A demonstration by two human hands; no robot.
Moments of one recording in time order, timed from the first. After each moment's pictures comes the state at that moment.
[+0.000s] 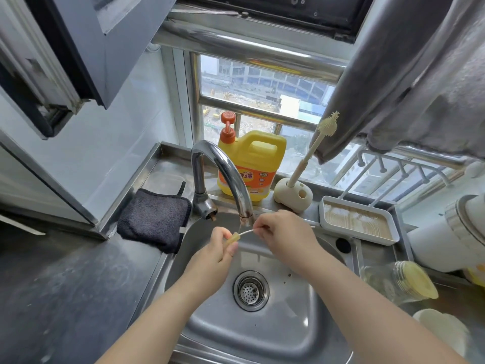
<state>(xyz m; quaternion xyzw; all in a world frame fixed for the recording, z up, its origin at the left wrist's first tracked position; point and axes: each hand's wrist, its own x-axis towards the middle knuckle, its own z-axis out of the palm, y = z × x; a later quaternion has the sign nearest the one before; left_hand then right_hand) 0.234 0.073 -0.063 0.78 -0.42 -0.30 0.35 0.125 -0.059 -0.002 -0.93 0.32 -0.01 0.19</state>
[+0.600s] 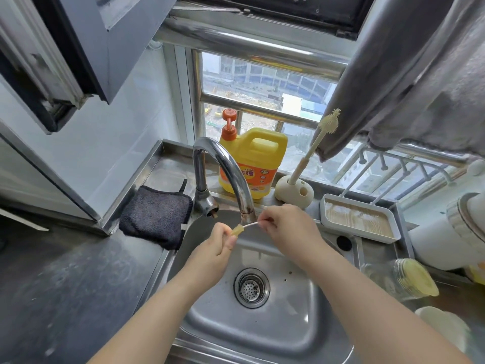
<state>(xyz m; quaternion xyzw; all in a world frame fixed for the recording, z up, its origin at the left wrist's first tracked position) 0.237 0.073 -0.064 0.77 -0.42 -0.30 0.36 0.125 -0.061 0.003 -0.92 0.35 -0.02 0.19</state>
